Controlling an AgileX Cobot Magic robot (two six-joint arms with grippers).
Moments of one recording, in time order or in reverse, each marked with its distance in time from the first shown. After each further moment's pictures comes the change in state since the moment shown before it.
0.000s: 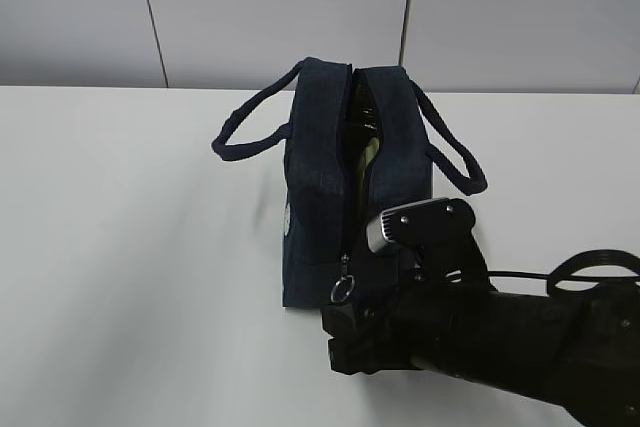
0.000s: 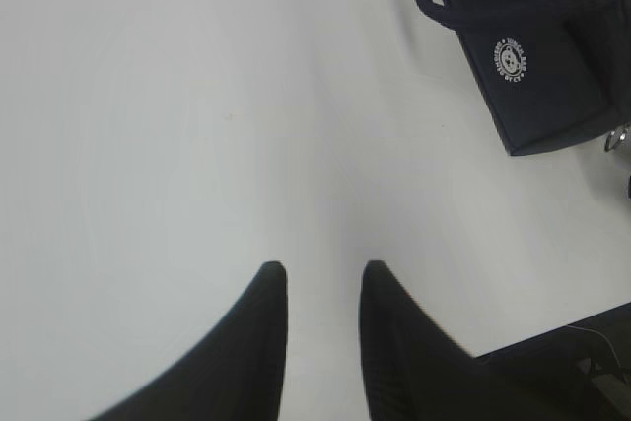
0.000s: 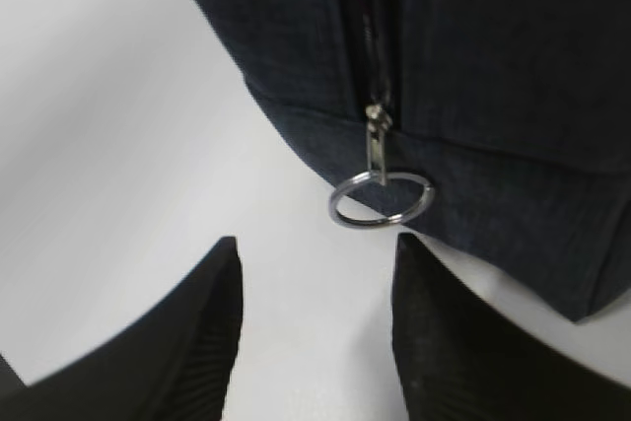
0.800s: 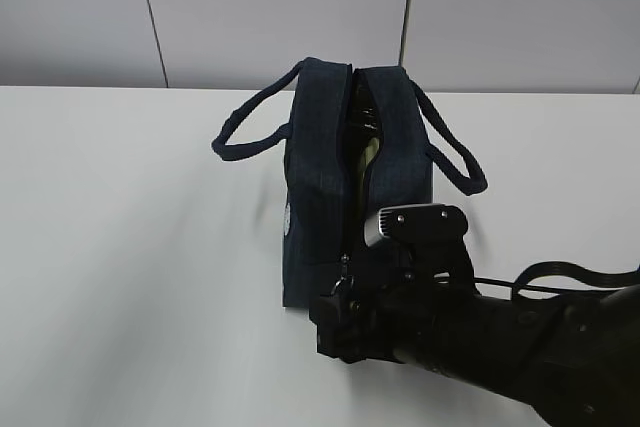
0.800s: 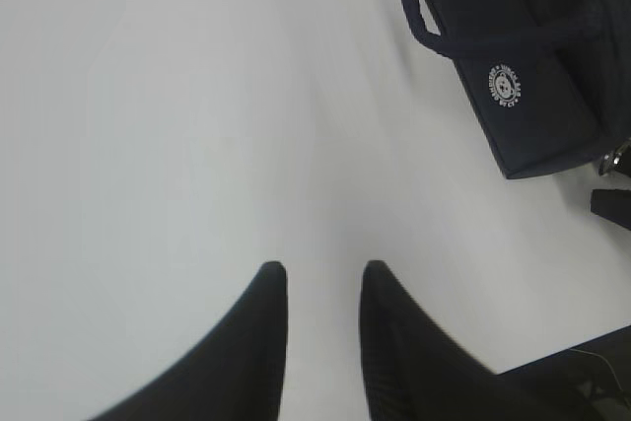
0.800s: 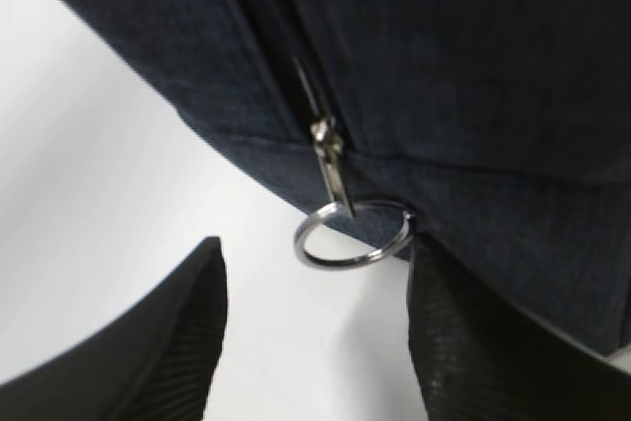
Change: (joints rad) left arm 0.000 0.000 0.000 0.002 -0.042 0.000; right arm 0.000 0.114 -0.017 0.062 -0.133 0.042
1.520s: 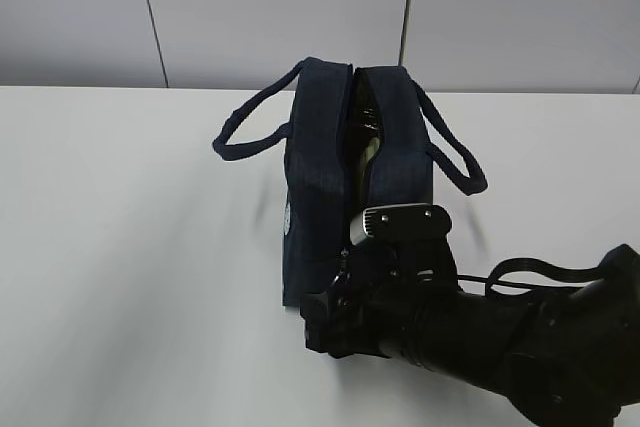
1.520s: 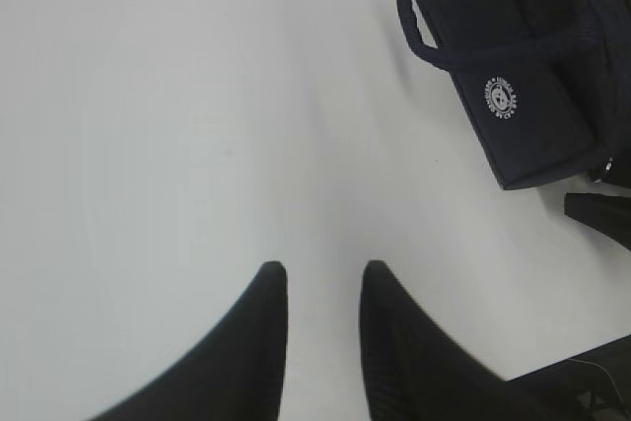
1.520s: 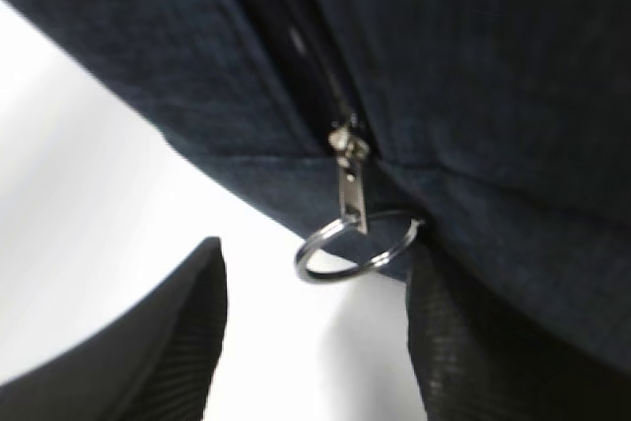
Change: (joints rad) left arm 0.000 0.000 0.000 0.000 -0.018 0.000; right arm 0.000 0.061 -0.051 0.011 -0.014 -0.012
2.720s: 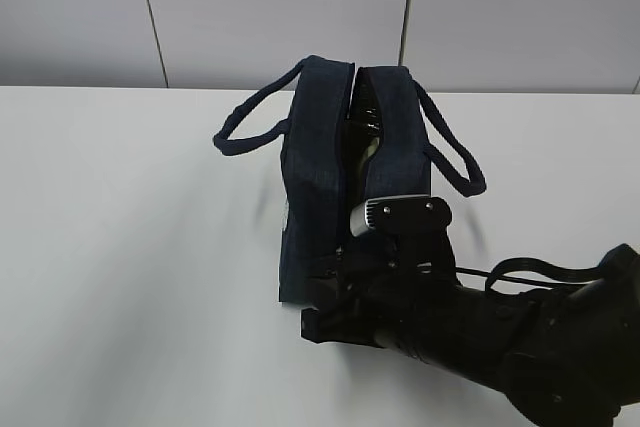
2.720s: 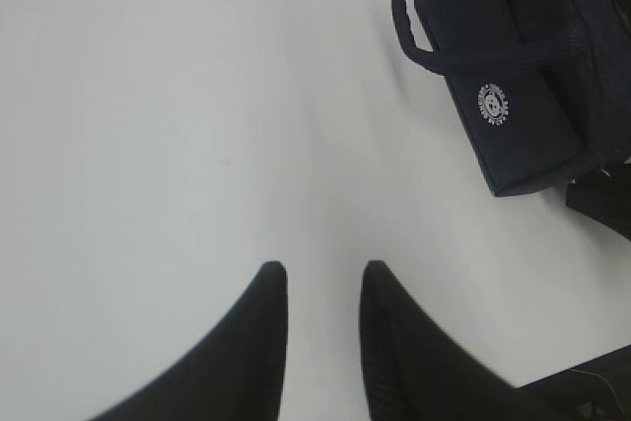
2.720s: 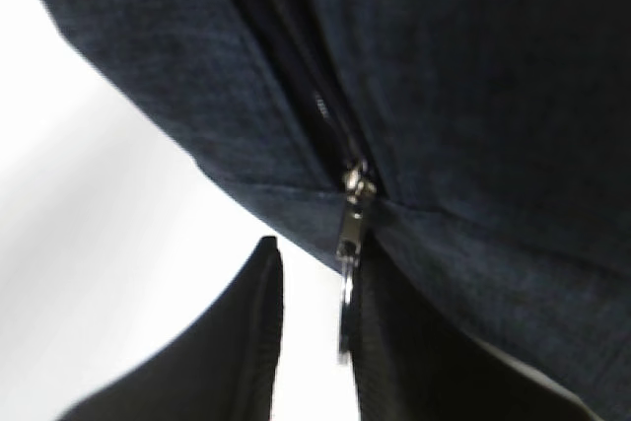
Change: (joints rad) left arm 0.000 0.000 0.000 0.000 -0.018 0.000; right arm 0.000 0.000 0.000 0.000 -0.066 -0.002
